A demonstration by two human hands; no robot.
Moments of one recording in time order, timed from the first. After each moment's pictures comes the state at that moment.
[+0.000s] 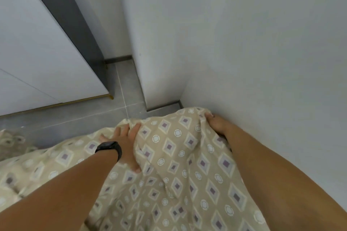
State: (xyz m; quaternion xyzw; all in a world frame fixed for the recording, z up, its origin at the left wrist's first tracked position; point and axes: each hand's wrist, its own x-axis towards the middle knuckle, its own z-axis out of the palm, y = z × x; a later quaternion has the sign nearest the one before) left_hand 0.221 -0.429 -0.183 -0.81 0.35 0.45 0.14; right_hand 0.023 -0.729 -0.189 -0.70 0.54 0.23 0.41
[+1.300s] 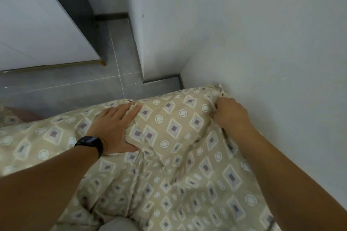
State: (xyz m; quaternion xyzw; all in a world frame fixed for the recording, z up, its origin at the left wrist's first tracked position) left_hand 0.226 -0.398 -0.212 -0.81 0.51 0.28 0.01; right_hand 0.038 -0.702 -0.142 -0.84 0.44 0.30 0.08
